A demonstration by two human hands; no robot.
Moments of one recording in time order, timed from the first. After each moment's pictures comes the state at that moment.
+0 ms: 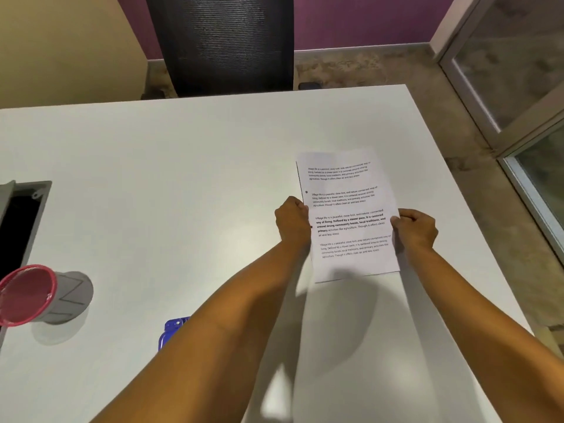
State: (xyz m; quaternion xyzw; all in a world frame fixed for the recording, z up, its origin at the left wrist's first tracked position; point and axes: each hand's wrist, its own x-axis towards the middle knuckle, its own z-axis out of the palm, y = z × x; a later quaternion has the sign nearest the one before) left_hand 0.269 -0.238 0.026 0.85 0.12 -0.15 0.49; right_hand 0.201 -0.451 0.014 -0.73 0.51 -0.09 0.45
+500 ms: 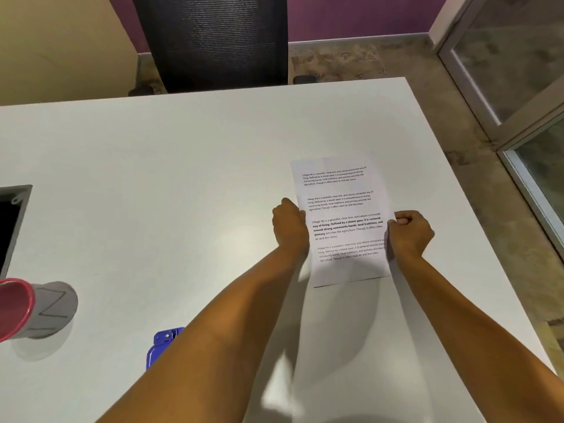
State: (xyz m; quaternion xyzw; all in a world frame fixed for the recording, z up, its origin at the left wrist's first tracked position) left_hand 0.277 -0.248 0.010 0.90 0.09 -0.15 0.39; right_hand 0.207 -0.446 -0.007 -0.77 0.50 -0.14 0.37
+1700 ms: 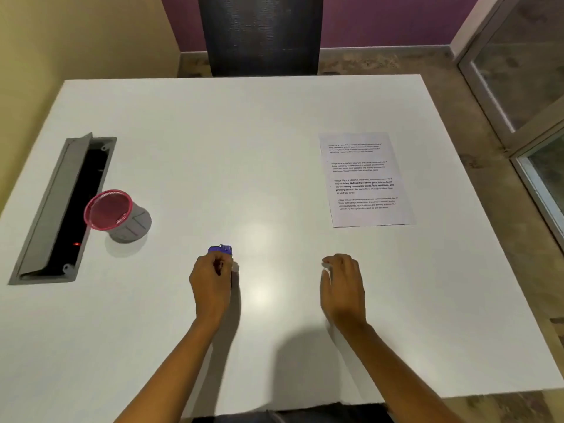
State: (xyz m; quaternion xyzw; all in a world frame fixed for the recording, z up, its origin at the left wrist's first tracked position) left_hand 0.058 -0.005 0.043 0.88 0.18 -0.01 0.43; right_hand -0.001 -0.239 0.003 -0.94 0.15 -0.07 0.31
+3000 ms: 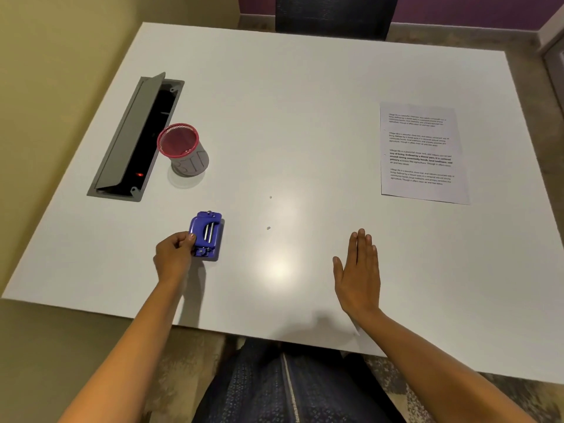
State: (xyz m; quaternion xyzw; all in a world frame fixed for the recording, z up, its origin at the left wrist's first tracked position) left_hand -0.013 0.144 0.036 0.77 0.40 -0.01 0.50; right_hand -0.056 -0.196 -0.038 -0.99 0.07 0.04 0.14
